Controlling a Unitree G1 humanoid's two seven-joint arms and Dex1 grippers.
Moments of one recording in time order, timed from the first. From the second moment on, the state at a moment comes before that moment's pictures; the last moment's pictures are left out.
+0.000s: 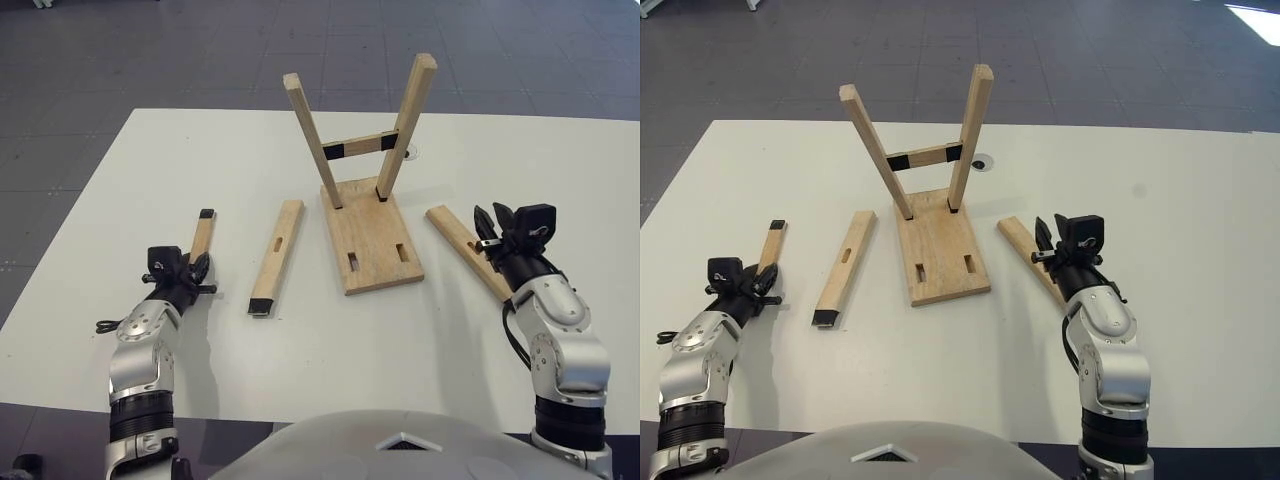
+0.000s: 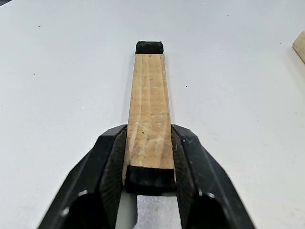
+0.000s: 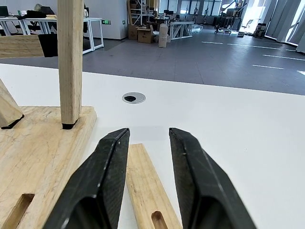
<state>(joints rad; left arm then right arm) 0.12 0.38 0.29 0.06 -0.23 0.38 -0.29 0.09 -0.23 -0.11 -0.45 0.19 0.49 0.20</state>
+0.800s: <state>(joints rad) -0.49 0.26 -0.07 -0.16 -0.33 0.11 -0.54 -0.21 -0.15 -0.25 -0.62 1.04 0.81 0.13</state>
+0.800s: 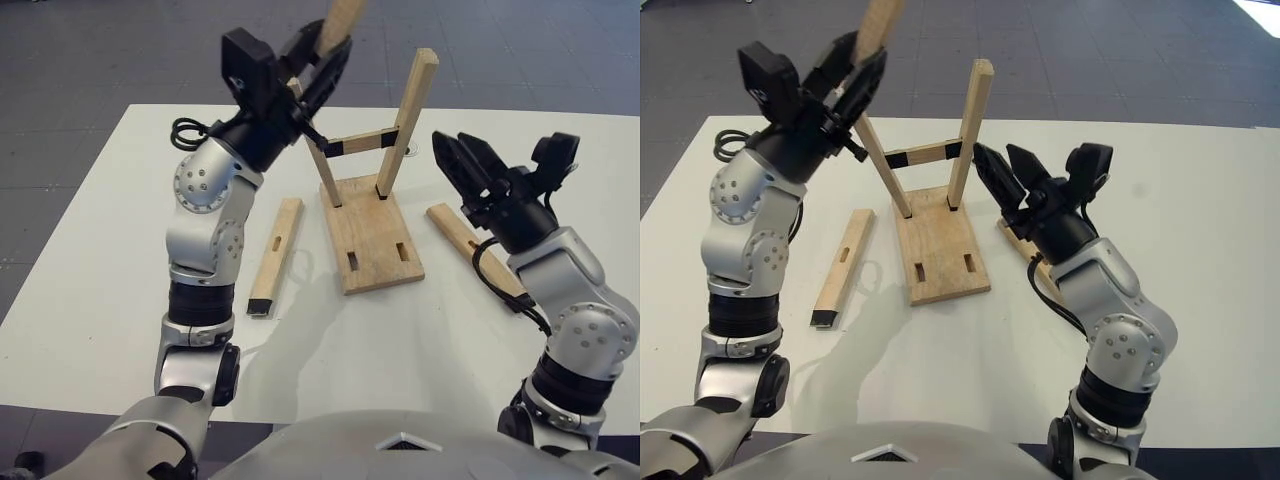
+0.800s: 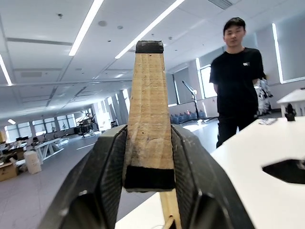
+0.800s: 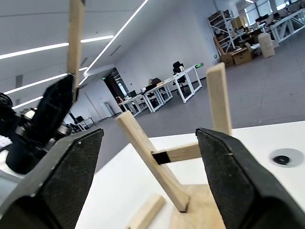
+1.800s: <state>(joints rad) -0.36 0.34 -0.20 -0.18 -0.18 -0.14 -0.71 -0.36 -0.26 -0.21 -0.49 1.39 0.75 0.02</state>
